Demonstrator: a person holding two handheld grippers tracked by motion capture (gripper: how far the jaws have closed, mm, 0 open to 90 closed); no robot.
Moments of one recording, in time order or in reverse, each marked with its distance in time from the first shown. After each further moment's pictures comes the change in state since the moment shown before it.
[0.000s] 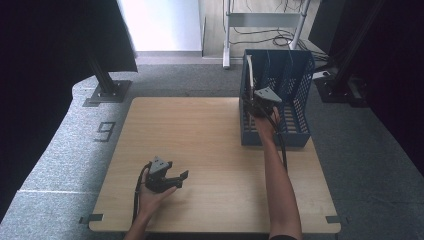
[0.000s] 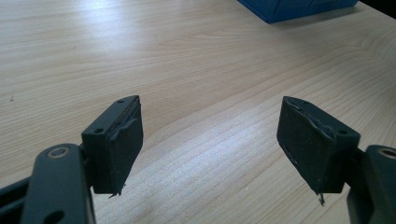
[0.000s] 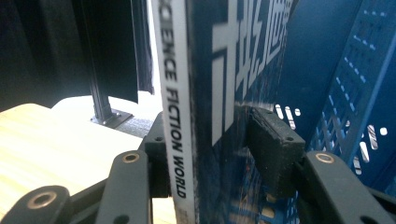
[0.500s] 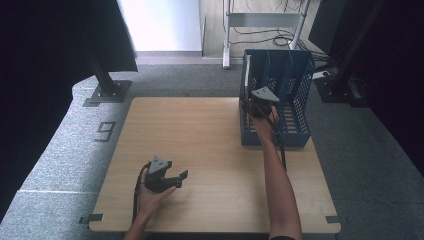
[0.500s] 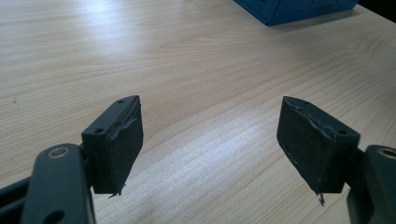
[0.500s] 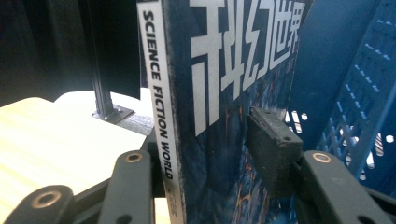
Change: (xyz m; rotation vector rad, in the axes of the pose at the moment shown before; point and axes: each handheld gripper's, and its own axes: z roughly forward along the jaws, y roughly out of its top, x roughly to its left) left arm 0.000 0.001 -0.002 -0.007 -0.001 -0.001; right arm 0.007 0.004 -0.002 0.012 0.010 -0.029
